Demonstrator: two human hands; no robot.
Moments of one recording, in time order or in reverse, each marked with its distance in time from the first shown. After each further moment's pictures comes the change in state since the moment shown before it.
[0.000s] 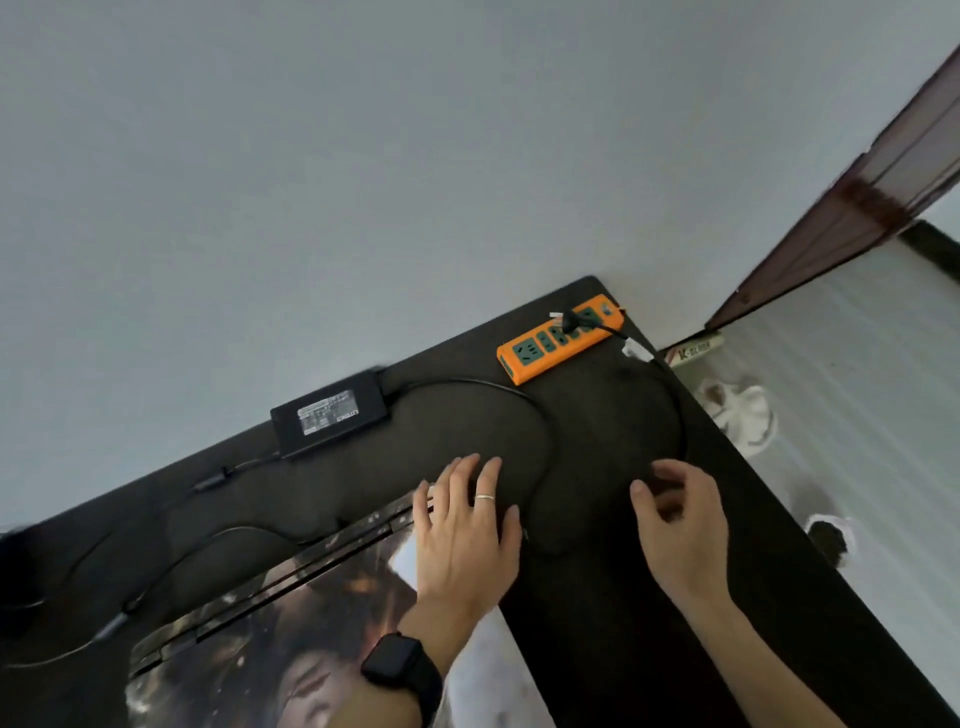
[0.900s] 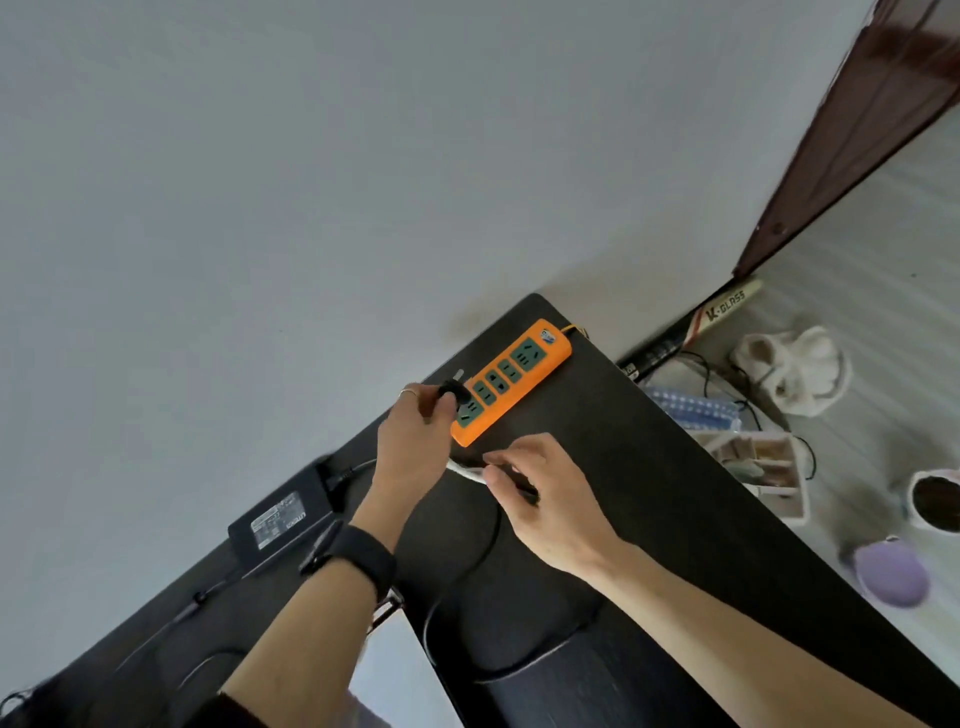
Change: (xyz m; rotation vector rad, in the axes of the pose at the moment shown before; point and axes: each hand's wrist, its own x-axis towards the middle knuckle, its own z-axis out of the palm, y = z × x) left_hand 0.207 0.074 -0.018 -0.479 -0.154 -0.401; right_hand 0.110 -0.015 0.065 0.276 -0.355 -0.341
